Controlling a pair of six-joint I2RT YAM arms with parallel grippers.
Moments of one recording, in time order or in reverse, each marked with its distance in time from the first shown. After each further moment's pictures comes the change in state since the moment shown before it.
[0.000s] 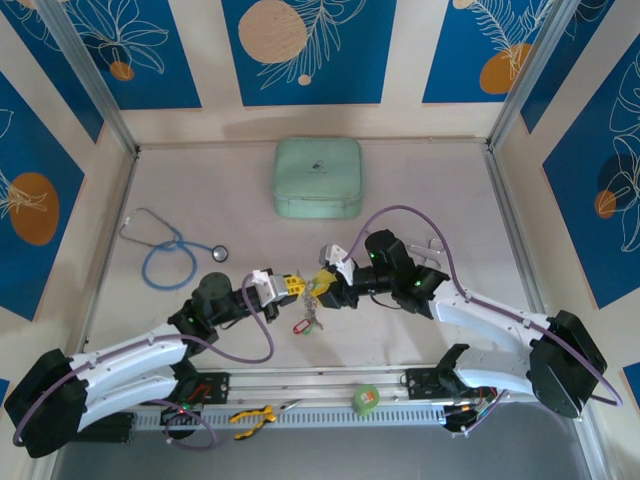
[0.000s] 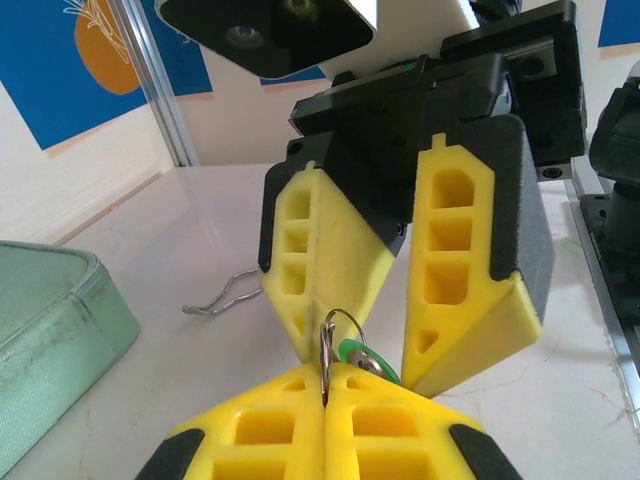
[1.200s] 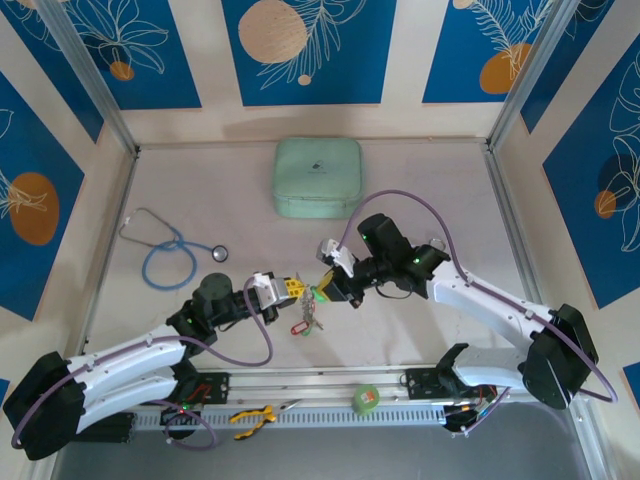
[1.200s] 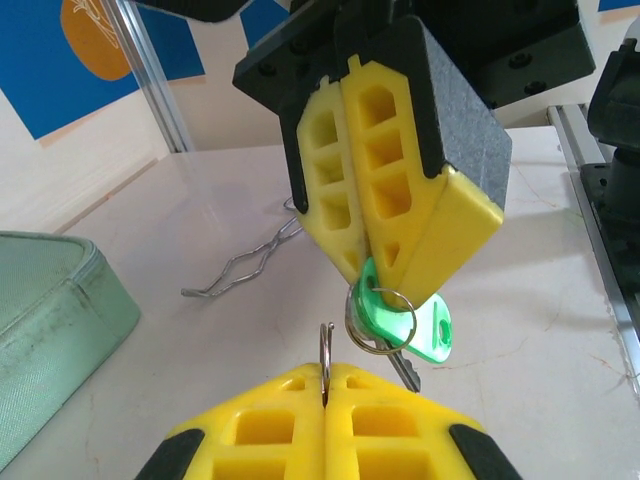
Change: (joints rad) left arm 0.000 -0.019 -0.003 -0.061 -0.001 0.052; right arm -0.036 0.070 0.225 -0.451 -0.064 -0.061
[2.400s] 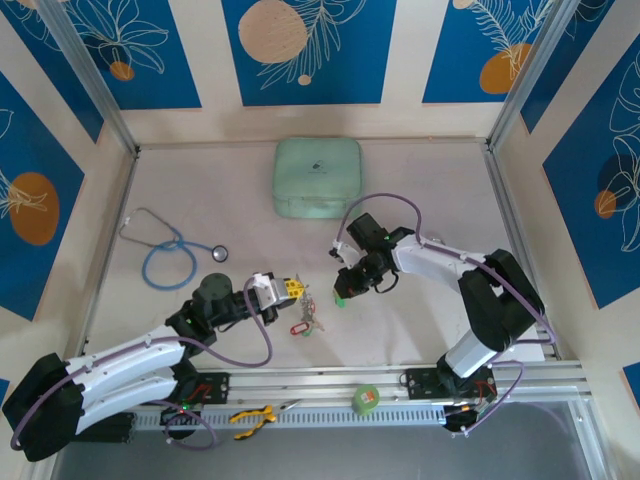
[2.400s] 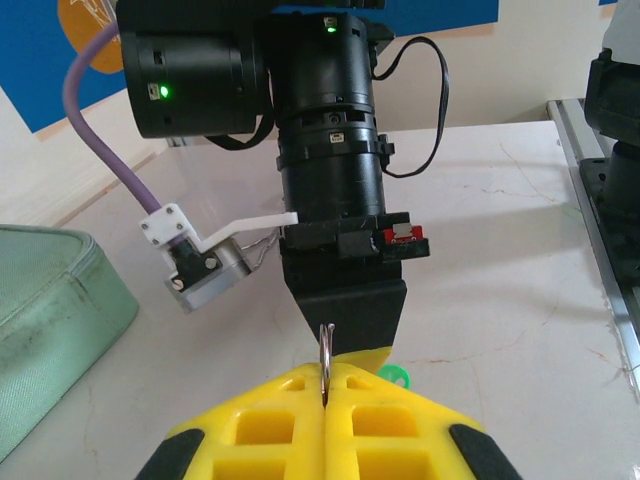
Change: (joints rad) left arm 0.000 -0.009 0.000 -0.023 -0.004 0.000; right arm -0.127 0.383 0.071 -0.182 0.200 0.334
